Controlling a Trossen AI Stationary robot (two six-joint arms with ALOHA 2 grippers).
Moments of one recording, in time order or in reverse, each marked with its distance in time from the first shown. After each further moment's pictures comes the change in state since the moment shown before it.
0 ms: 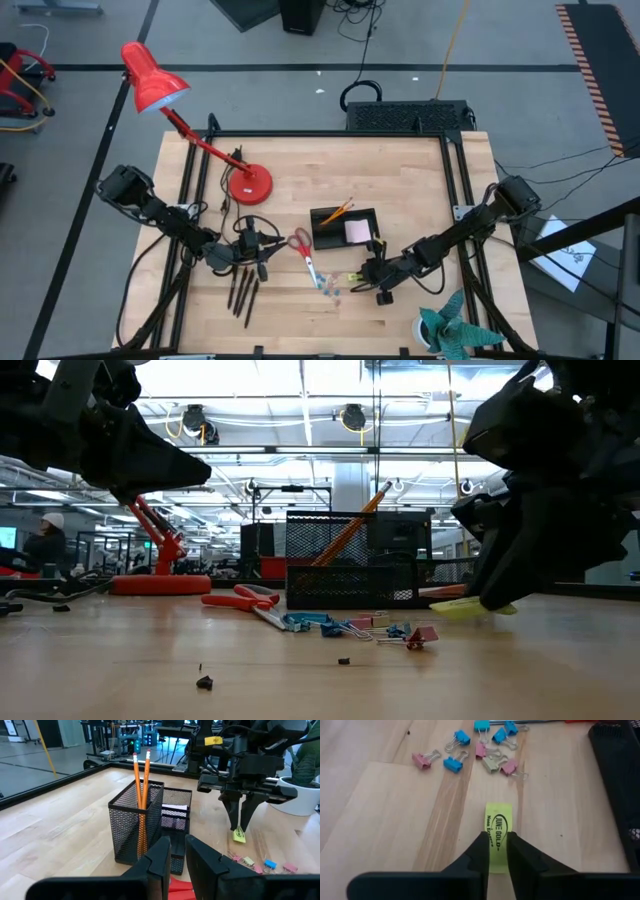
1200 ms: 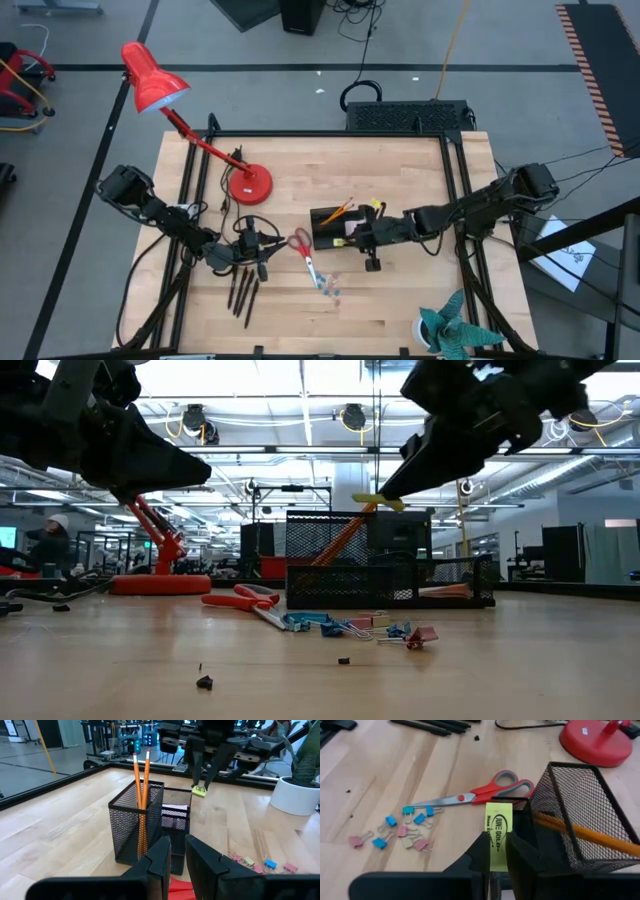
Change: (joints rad) left arm 0.000 0.000 0.000 0.000 0.000 0.002; right arm -0.291 -0.222 0.065 -0.078 -0.118 -0.254
